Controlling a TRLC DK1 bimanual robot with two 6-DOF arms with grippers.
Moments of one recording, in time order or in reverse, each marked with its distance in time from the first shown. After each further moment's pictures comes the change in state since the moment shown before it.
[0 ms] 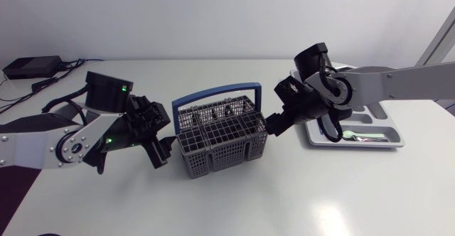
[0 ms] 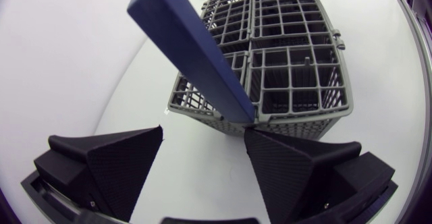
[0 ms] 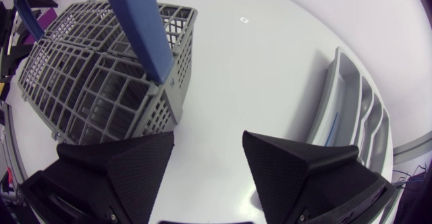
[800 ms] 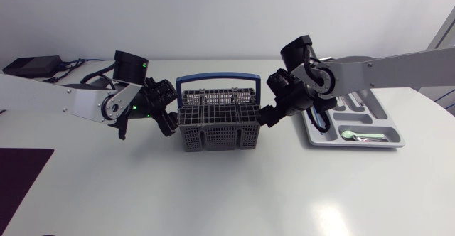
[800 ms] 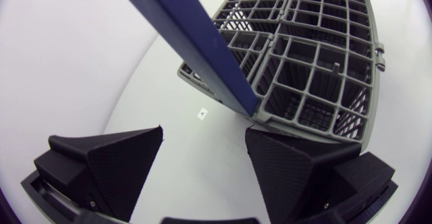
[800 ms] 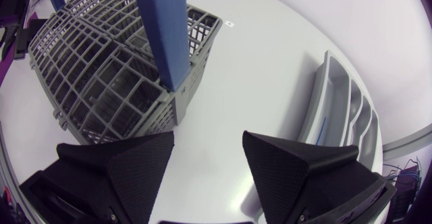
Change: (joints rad) left arm 0.091 0.323 0.277 0.055 -0.027 0.037; right arm 0.040 0.083 0.124 -0.042 0.120 0.050
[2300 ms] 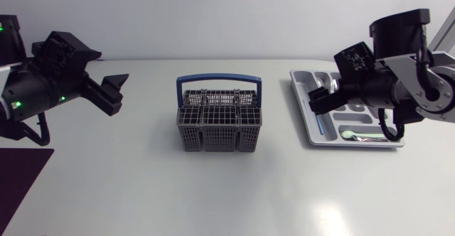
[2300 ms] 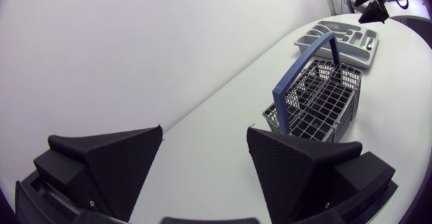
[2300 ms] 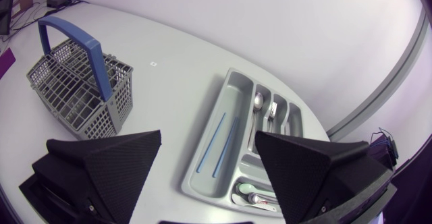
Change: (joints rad) left arm 0.174 -0.694 -0.201 -0.097 0.086 -0.193; right arm -0.166 -0.519 -0.284 0.103 0.141 -0.058
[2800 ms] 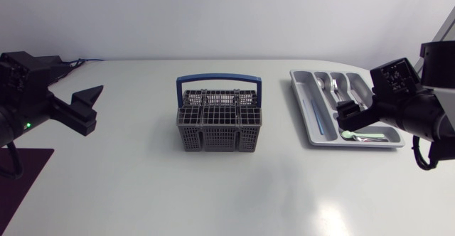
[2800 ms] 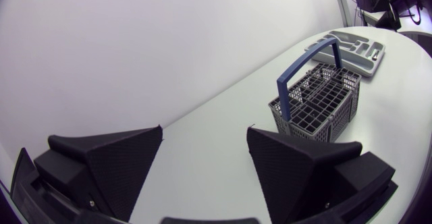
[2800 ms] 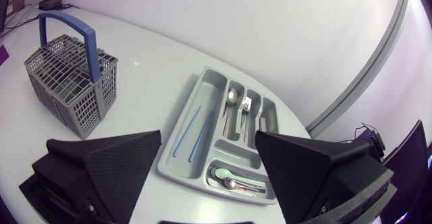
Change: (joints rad) left arm 0.073 -0.267 -0.141 -0.073 0.005 -0.068; right arm -0.096 -0.266 -0.202 0.047 -0.004 -0.072
